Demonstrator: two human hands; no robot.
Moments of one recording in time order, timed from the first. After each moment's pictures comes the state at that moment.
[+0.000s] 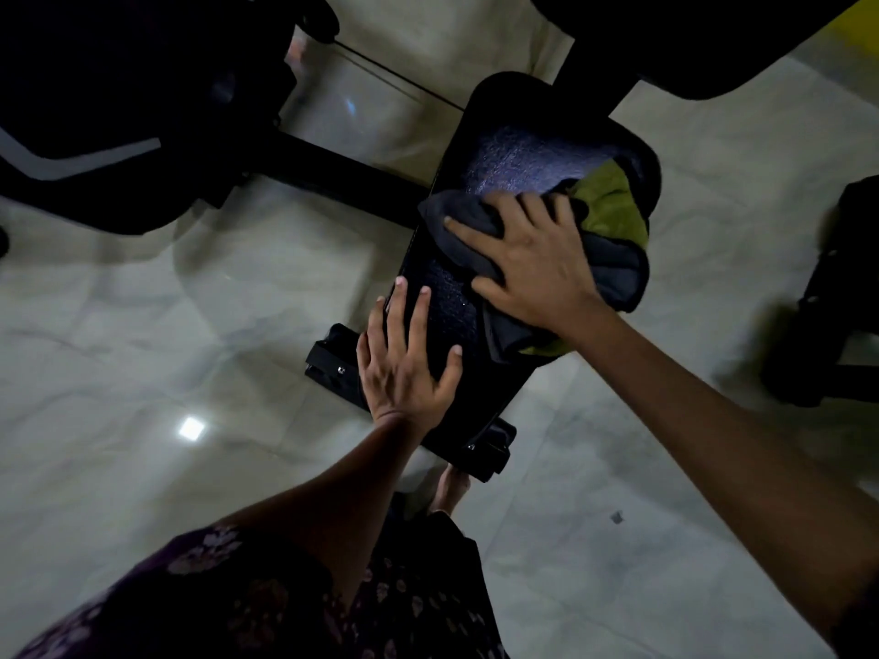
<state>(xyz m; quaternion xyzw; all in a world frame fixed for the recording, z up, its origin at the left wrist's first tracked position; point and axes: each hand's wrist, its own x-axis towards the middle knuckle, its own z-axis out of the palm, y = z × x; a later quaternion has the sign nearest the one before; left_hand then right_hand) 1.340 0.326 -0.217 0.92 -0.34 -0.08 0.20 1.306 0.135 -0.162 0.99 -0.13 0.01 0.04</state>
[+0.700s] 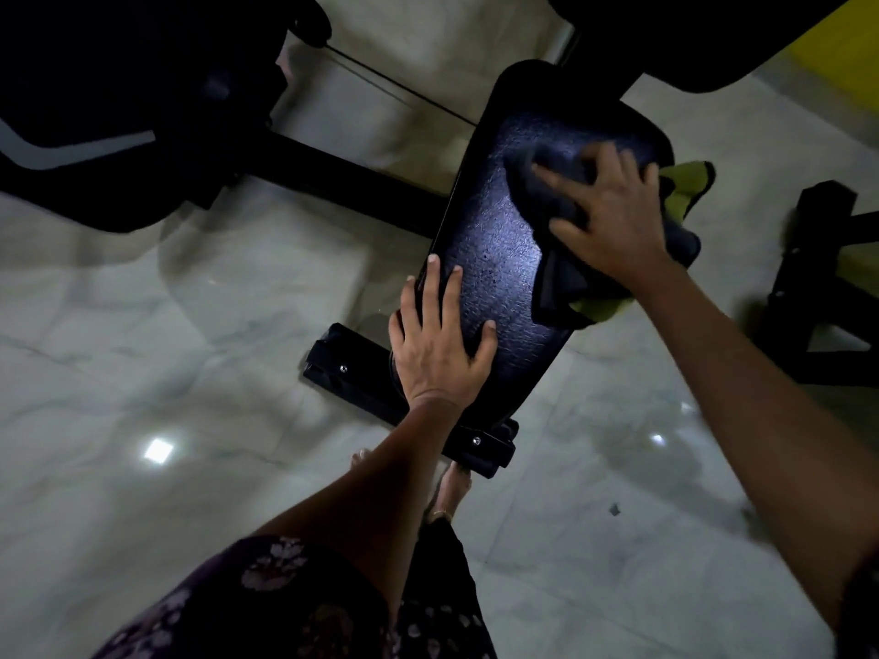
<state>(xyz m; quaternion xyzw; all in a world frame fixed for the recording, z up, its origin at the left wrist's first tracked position) 1.343 0.328 -0.216 0.90 -0.35 -0.09 0.24 1.295 0.109 -0.149 0.96 -0.28 -0.01 0.02</state>
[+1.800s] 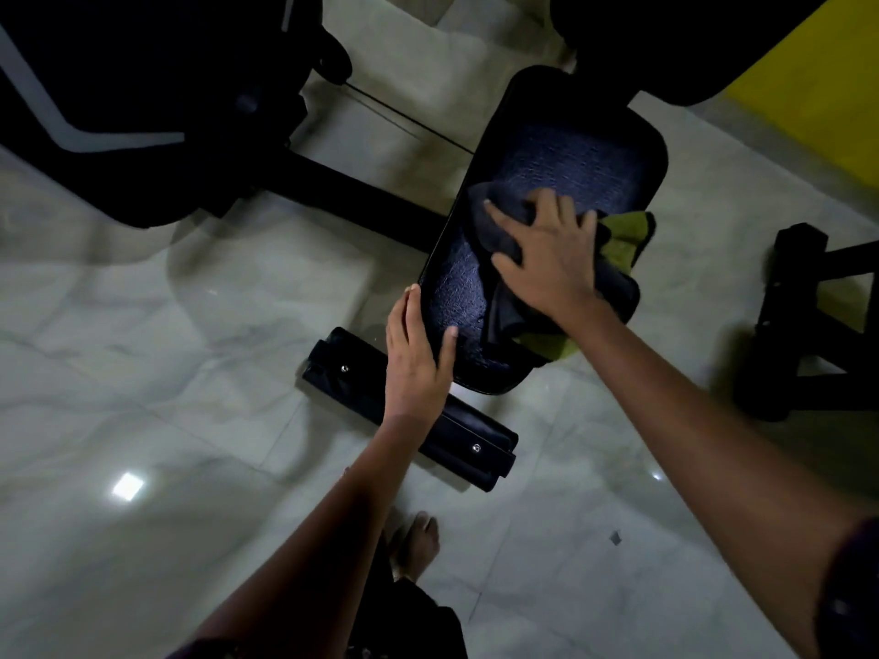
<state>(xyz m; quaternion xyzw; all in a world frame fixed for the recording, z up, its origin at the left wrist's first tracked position) 1.331 0.395 -0.242 0.82 -0.29 -0.19 0.45 1.299 0.214 -0.166 0.95 -0.30 0.01 0.05</state>
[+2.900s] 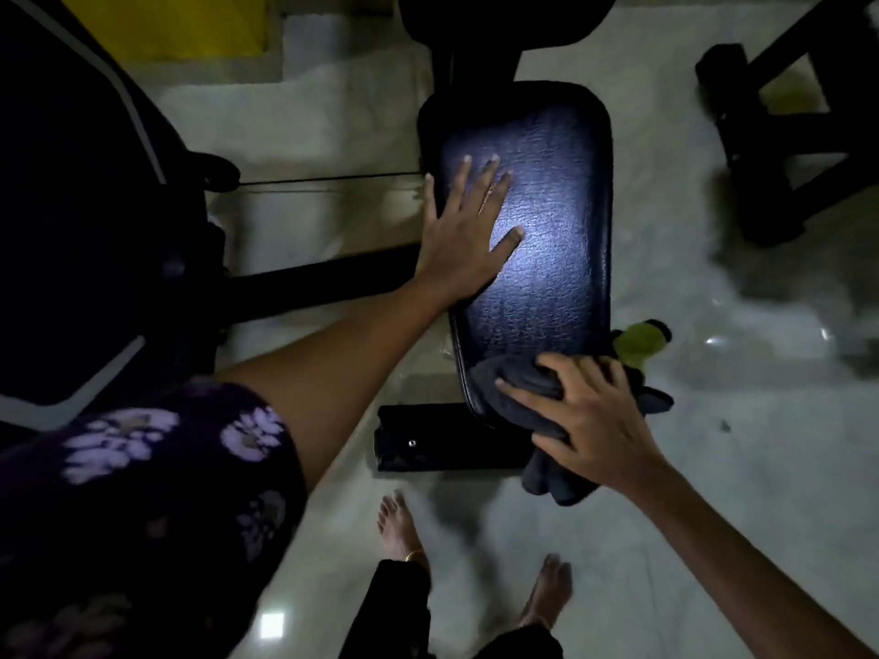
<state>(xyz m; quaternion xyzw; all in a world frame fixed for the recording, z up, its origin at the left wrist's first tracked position) 1.458 0.213 -0.200 0.64 -0.75 -0.09 0.11 1.256 0.348 -0.191 0.92 -0.39 0.07 -0.01</state>
